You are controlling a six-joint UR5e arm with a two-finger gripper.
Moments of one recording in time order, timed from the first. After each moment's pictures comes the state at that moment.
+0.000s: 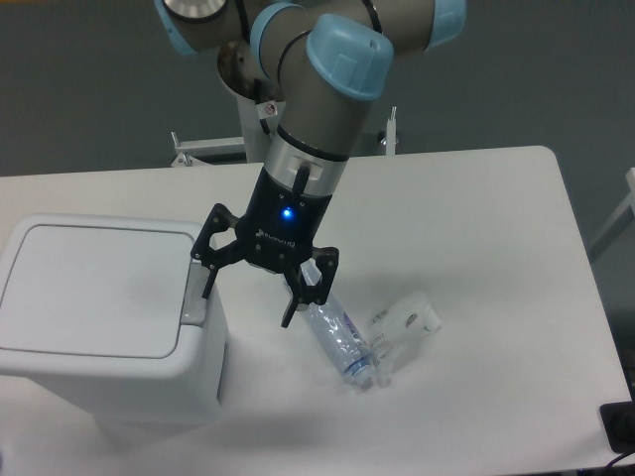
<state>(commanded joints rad) 2.37 -1.80 -1.52 -0.99 1.00 0.47</state>
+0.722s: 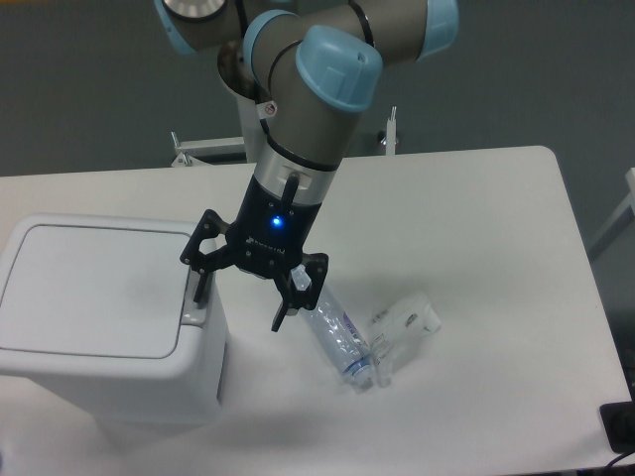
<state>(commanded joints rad) 2.36 -1.81 -1.52 -0.99 1.01 0.47</state>
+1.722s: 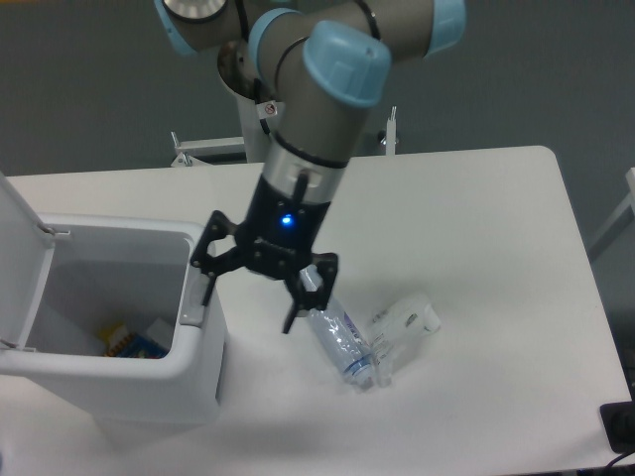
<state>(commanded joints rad) 2.45 -1.81 -1.48 -0.99 1.01 0.46</state>
